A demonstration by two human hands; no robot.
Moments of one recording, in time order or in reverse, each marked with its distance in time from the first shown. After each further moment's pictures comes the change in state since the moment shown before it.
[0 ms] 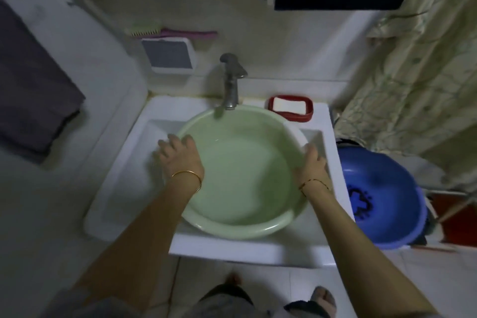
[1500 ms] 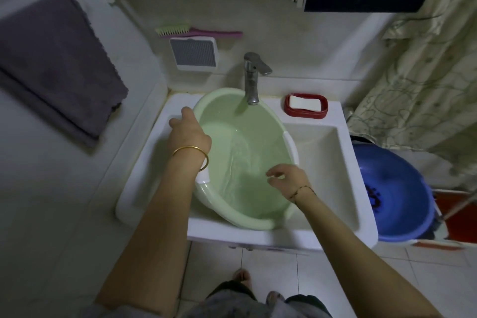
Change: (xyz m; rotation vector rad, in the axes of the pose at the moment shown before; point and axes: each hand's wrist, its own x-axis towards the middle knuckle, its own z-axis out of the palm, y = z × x) left_hand -0.020 -0.051 -0.084 -0.570 0.003 -0.077; right_hand -0.052 -0.031 0.057 -0.037 -0.192 -0.348
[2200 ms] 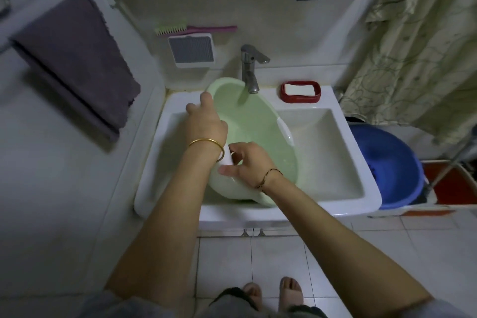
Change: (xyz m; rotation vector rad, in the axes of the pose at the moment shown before) left_hand -0.024 -0.008 -0.021 -0.002 -0.004 0.231; right_hand -0.053 -0.124 0.035 0.119 0.041 -0.275
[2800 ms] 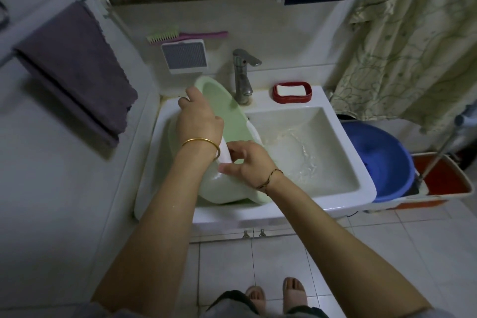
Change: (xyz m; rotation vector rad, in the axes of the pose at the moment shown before) left_hand -0.010 0.005 -0.021 -0.002 0.117 0.056; right_hand -0.014 -0.011 -0.001 0.195 0.103 -0.077
